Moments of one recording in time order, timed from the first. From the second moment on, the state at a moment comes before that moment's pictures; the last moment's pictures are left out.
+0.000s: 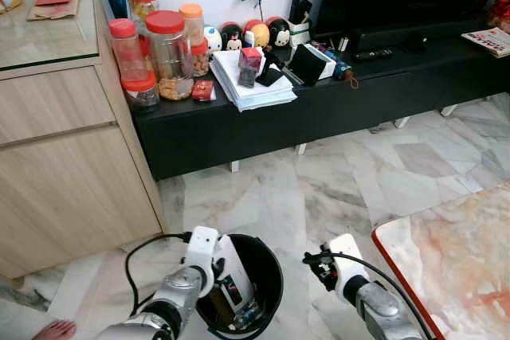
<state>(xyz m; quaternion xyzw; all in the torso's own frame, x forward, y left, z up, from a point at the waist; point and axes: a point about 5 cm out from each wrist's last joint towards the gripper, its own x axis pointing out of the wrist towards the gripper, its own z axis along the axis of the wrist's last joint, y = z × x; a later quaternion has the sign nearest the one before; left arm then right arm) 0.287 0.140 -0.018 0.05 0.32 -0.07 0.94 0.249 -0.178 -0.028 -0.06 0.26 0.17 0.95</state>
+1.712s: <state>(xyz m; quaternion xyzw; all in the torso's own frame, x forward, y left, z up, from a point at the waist) 0.275 0.169 -0.012 0.13 0.20 0.02 0.97 0.249 -0.164 -0.027 -0.02 0.23 0.18 0.96</state>
